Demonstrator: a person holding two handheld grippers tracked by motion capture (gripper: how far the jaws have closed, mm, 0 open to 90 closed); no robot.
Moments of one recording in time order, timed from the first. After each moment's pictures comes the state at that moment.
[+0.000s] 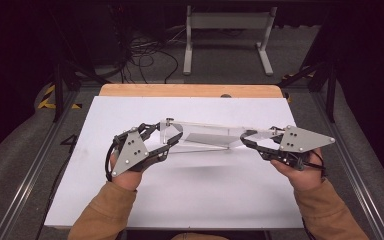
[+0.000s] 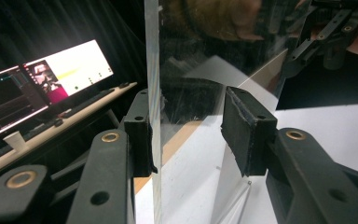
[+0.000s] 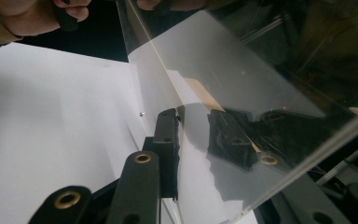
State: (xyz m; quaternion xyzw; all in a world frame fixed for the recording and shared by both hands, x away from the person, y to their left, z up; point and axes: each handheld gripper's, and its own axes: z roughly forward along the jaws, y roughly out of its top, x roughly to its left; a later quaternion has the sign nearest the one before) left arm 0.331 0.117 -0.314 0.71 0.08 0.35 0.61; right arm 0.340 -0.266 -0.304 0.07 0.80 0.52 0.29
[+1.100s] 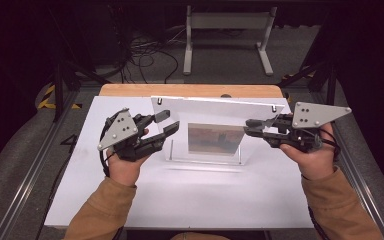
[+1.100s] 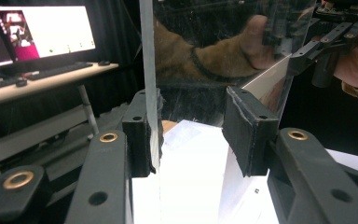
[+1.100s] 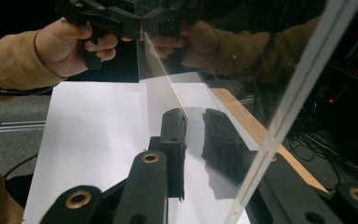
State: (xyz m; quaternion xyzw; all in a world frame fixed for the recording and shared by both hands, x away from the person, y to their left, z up) left arm 0.350 0.124 -0.292 0.71 0.18 0.23 0.65; right arm 0.352 -0.268 -0.252 0.09 0.81 0.55 0.20
